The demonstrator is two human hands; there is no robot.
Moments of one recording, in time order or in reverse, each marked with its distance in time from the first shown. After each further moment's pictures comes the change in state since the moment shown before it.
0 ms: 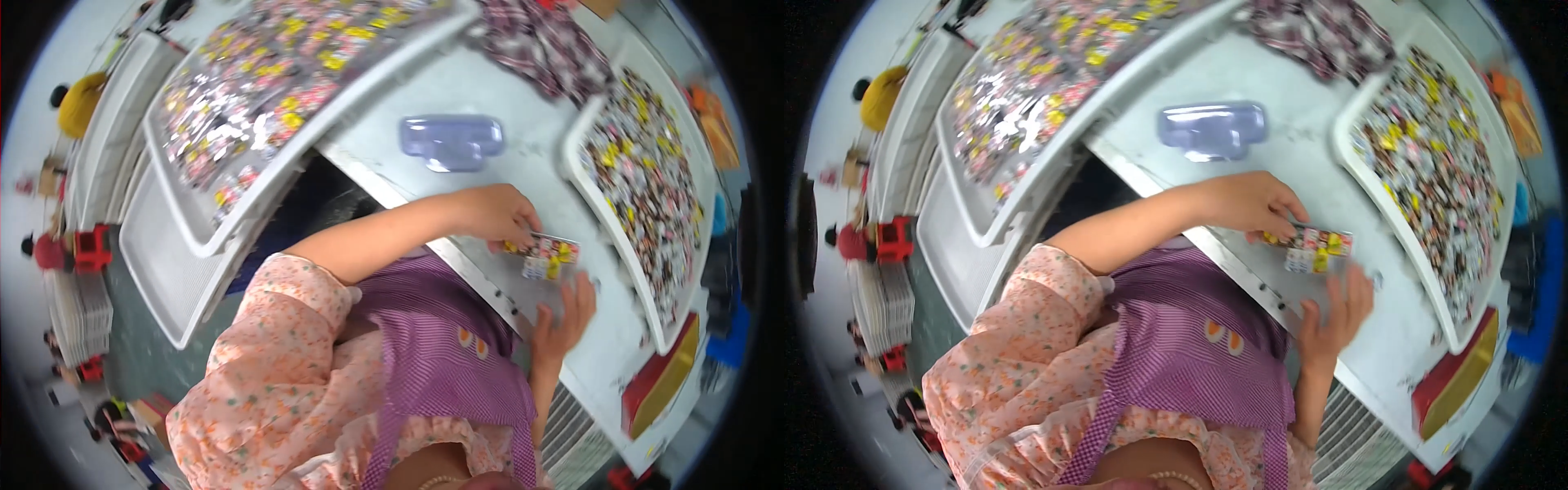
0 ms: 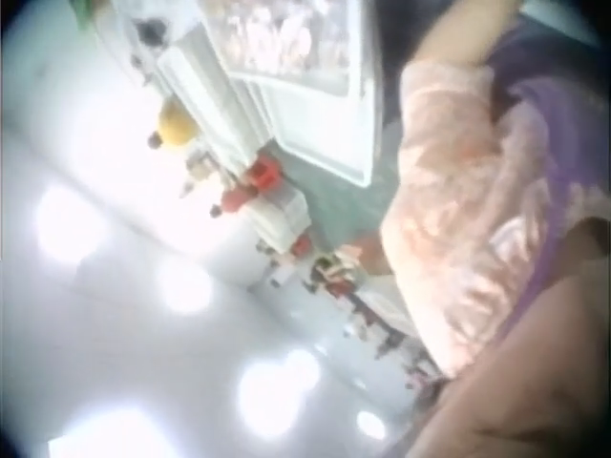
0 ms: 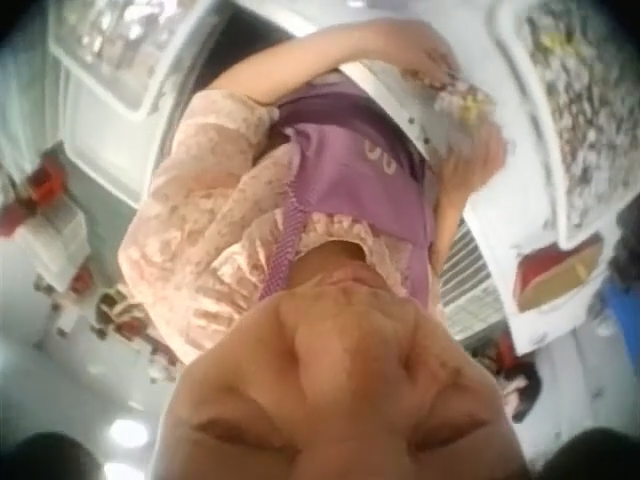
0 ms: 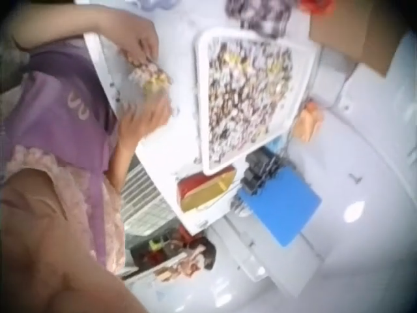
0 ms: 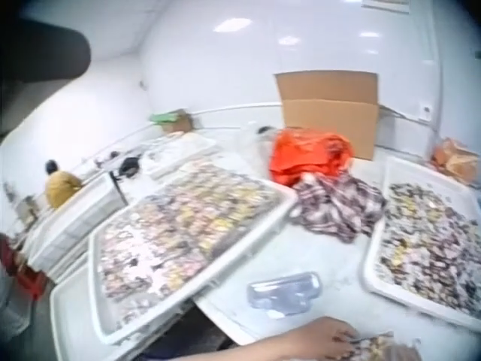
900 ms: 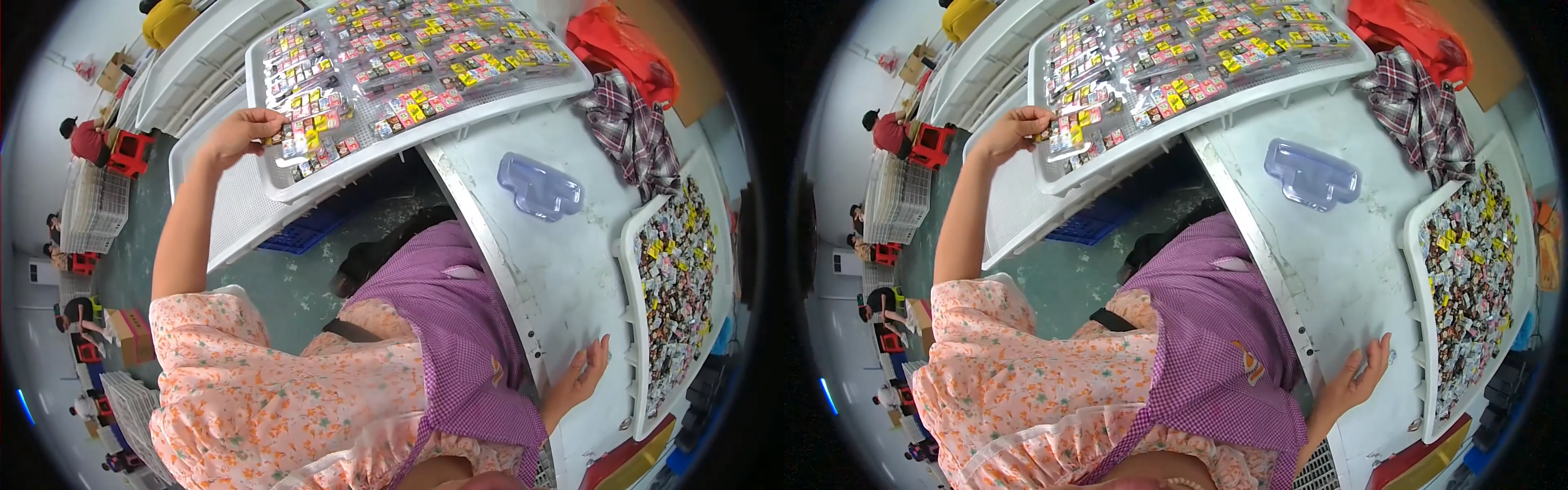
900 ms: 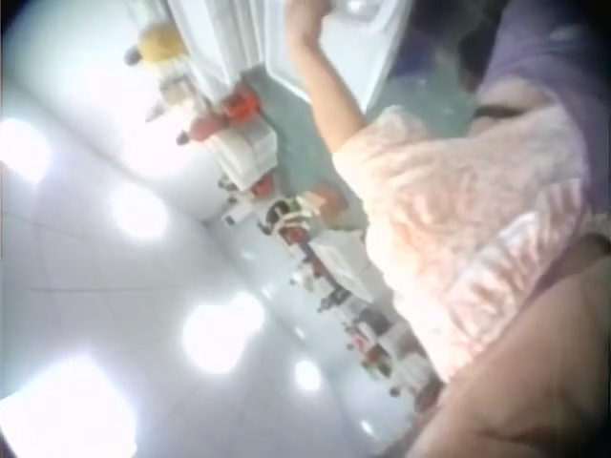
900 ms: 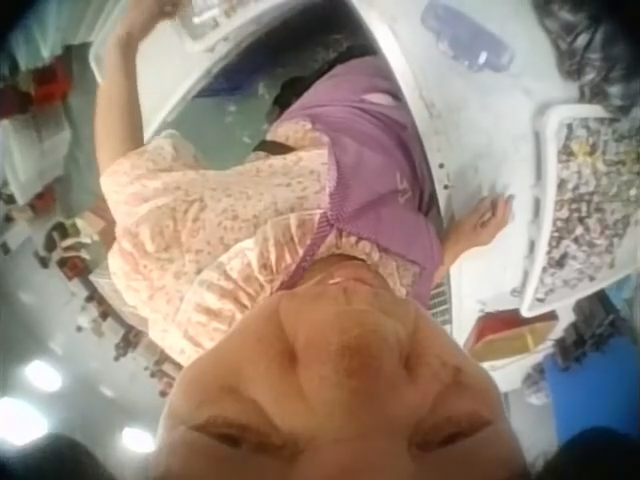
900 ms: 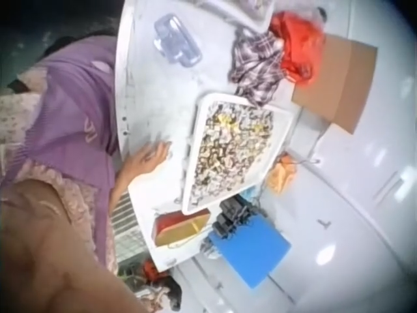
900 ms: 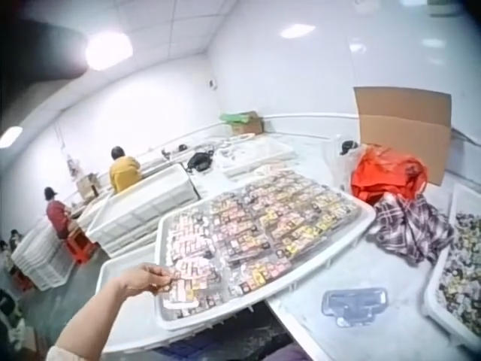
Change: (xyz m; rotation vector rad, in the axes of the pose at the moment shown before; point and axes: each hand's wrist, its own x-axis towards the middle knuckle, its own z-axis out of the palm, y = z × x) left_hand -0.383 -0.070 -0.127 -0.205 1.197 -0.362; right_hand 0.001 0.000 0.001 0.300 -0.047 0.451
